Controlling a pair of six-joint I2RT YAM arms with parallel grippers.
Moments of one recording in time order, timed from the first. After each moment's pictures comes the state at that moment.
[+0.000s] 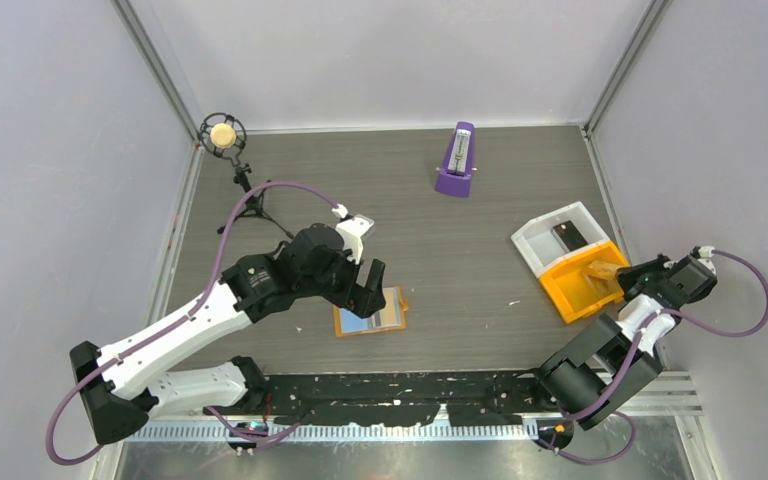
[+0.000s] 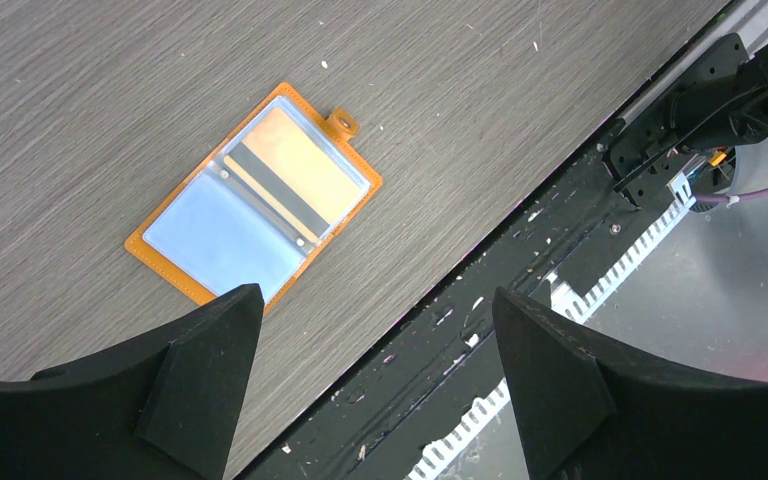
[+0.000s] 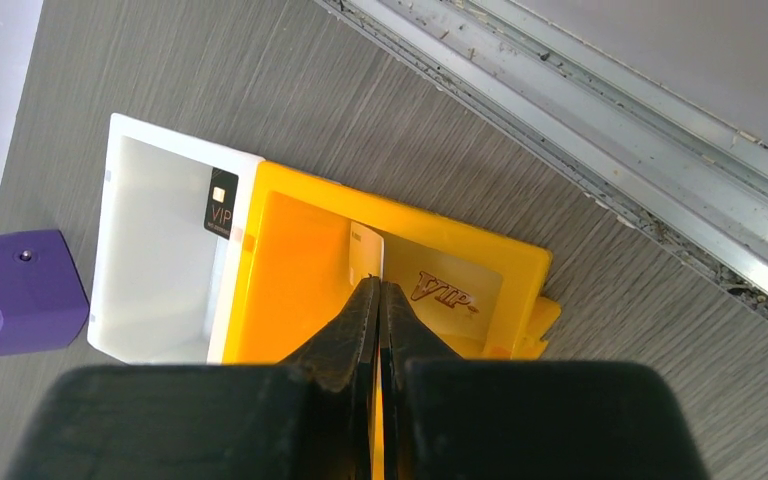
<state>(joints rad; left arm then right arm) -0.93 1.04 1.04 -0.71 0.04 -0.39 -0.95 1.13 0.54 -0.07 -0.40 0.38</state>
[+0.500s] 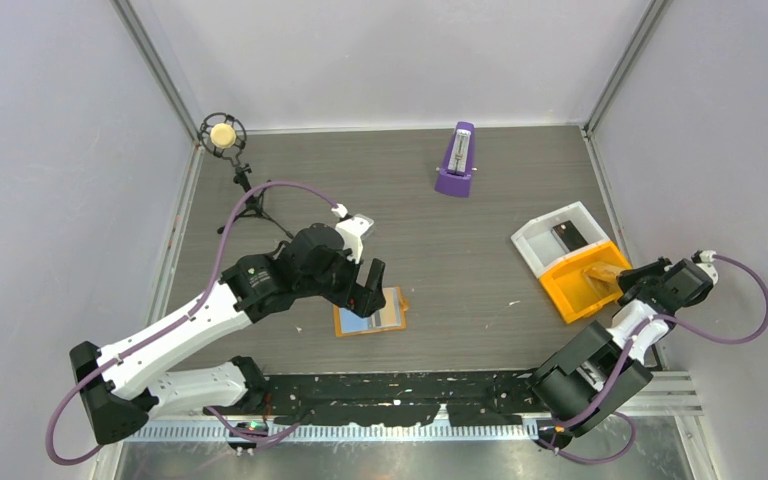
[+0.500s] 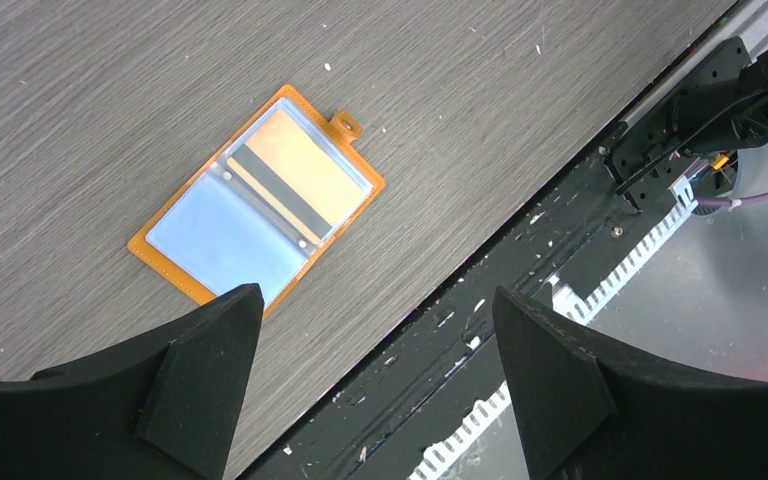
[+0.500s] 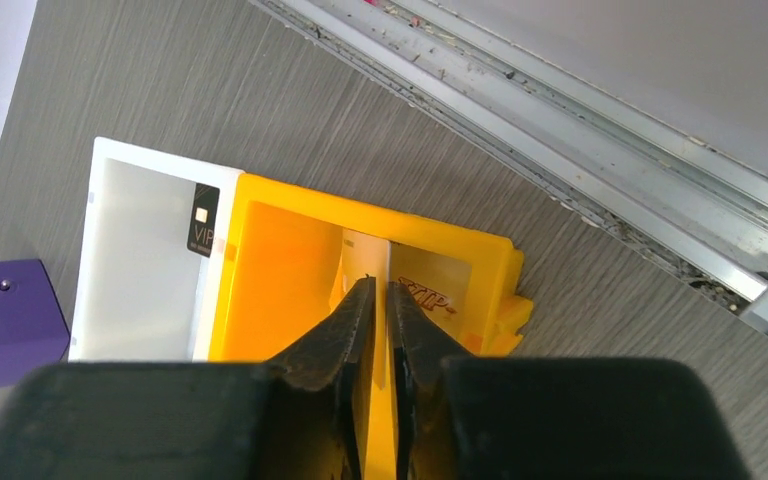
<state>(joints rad) -0.93 1.04 1.04 -0.71 0.04 -0.40 -0.95 1.08 0.49 -0.03 -0.35 0.40</state>
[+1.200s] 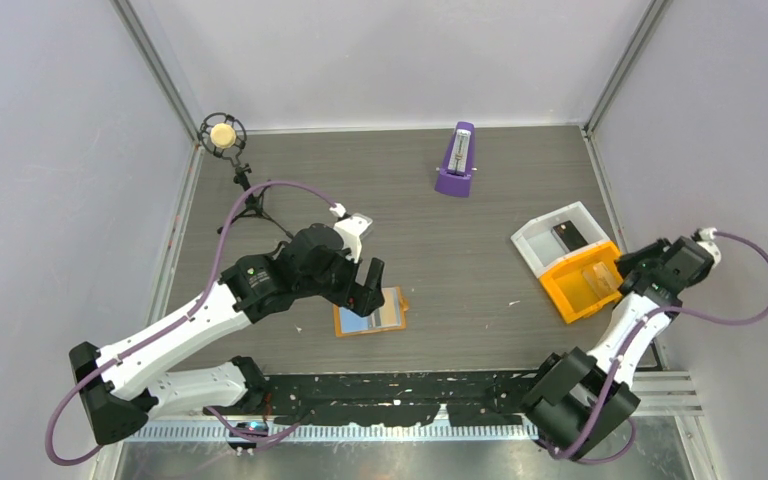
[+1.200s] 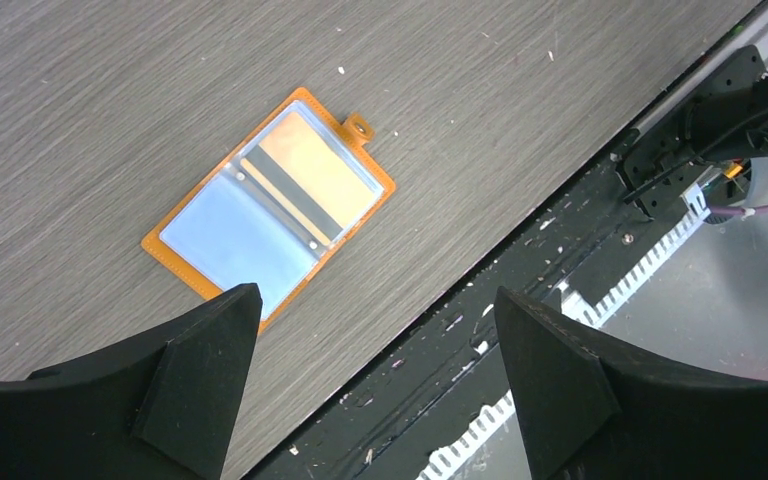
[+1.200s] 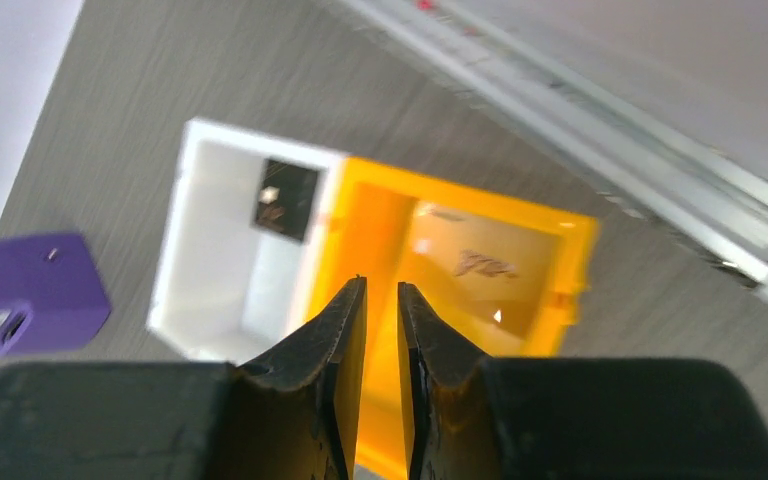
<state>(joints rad) -0.93 1.04 1.04 -0.71 0.02 -0.40 -0.87 0.97 0.63 -0.26 -0.26 0.41</state>
